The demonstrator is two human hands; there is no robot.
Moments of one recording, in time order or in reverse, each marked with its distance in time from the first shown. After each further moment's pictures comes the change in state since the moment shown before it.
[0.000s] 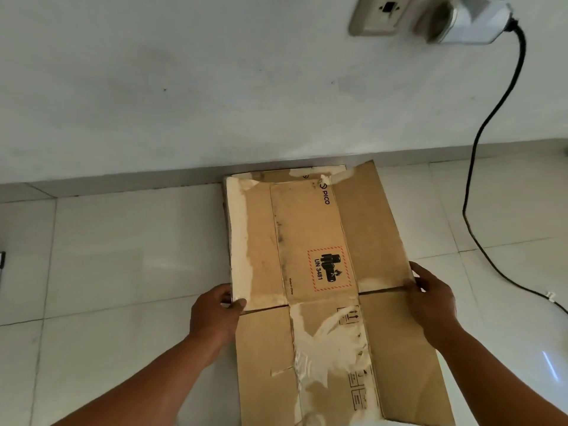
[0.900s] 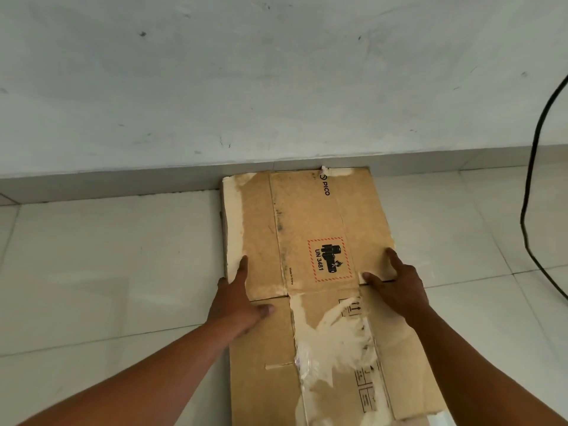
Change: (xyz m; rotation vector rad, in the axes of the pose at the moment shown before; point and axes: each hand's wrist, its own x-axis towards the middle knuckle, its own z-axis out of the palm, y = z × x) left_hand 0.156 -0.054 0.075 0.428 -0.135 0.125; right_hand 0.131 0.037 0.159 -0.261 -0.170 -0.230
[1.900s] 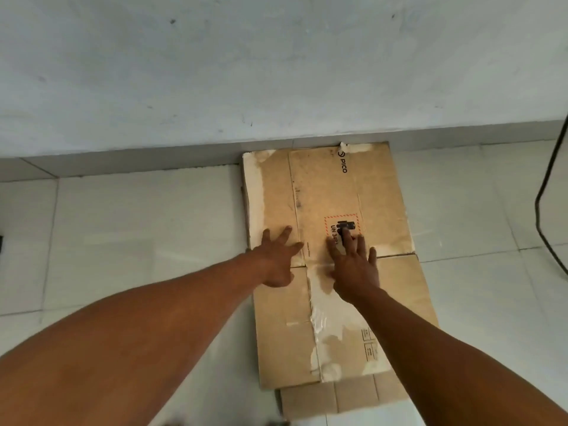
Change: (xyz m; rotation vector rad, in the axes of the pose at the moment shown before) left_hand -0.006 0.062 -0.045 0.719 -0.404 0.295; right_hand -0.075 -0.099 0.054 -0.715 -0.230 -0.323
